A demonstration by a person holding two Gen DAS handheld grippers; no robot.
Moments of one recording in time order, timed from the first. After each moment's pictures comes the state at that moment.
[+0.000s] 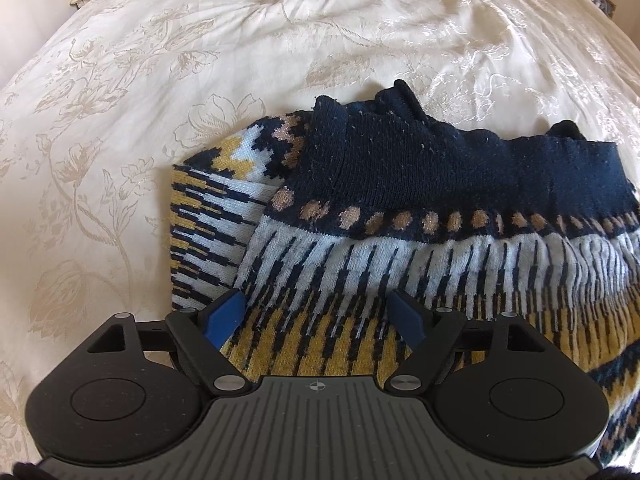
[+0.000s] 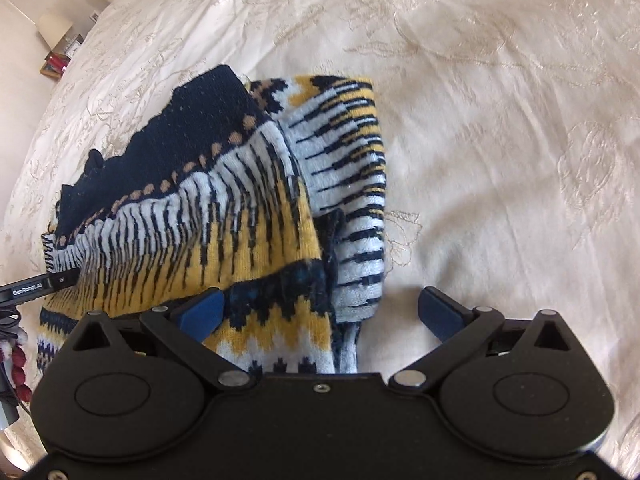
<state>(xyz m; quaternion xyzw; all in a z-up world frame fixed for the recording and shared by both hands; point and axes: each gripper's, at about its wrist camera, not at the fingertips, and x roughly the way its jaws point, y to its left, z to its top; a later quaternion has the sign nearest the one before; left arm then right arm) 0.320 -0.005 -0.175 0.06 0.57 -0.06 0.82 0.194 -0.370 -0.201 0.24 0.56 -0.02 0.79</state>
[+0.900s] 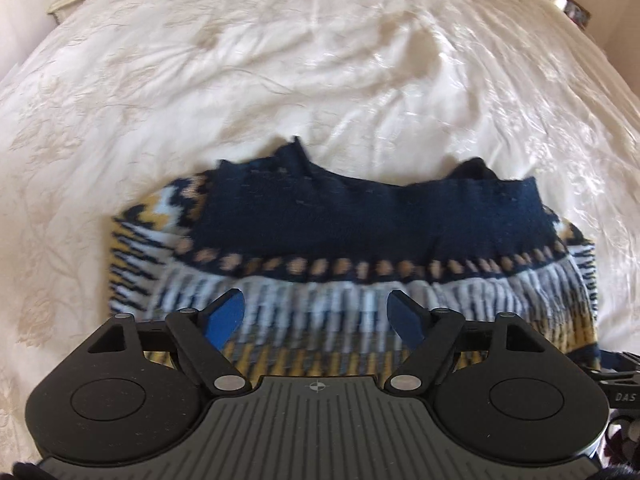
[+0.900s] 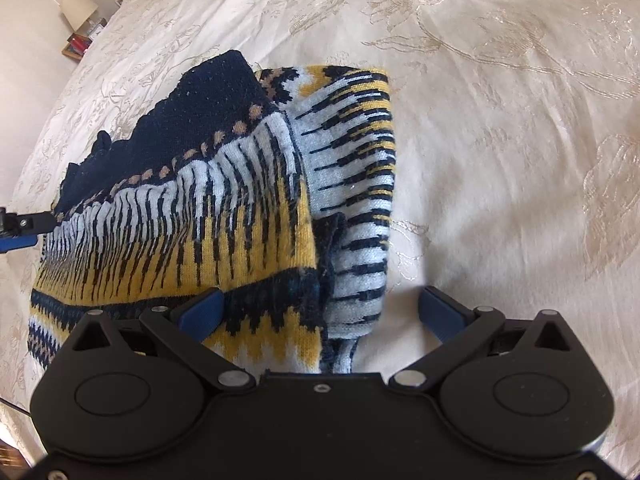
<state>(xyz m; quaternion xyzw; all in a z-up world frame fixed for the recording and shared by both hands) 0.331 -0.070 -0.127 0.04 0.57 -0.10 0.81 0.194 -0.373 -0.212 0.23 0.55 0.02 0.80</state>
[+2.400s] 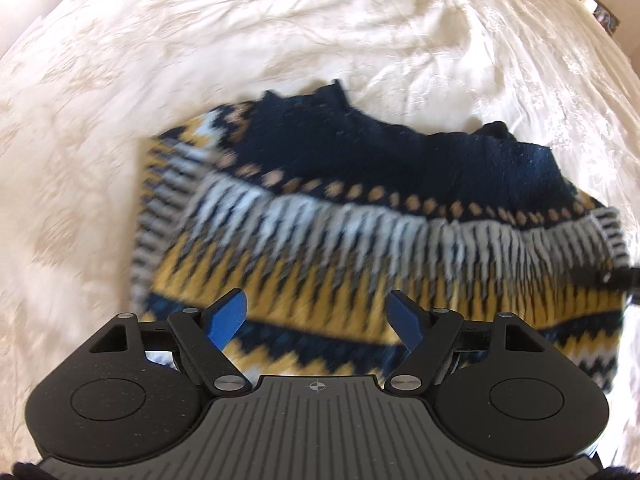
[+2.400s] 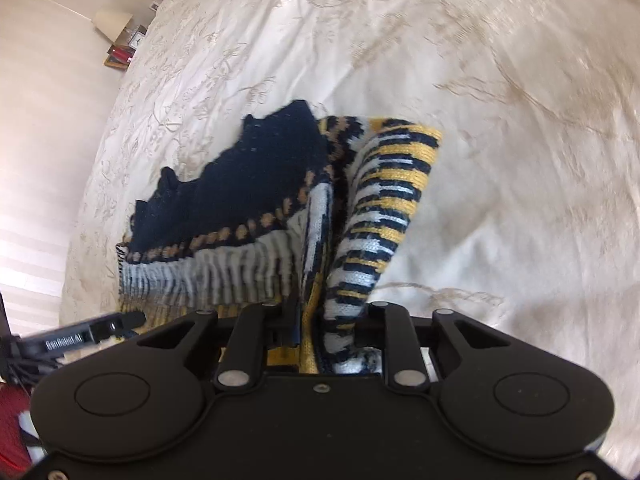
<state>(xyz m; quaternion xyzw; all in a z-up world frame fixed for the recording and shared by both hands) 0.299 -0.023 -0.118 0.01 0.61 -0.06 0.79 0.248 -0.375 -0.179 0.31 0.56 0.10 0.76</state>
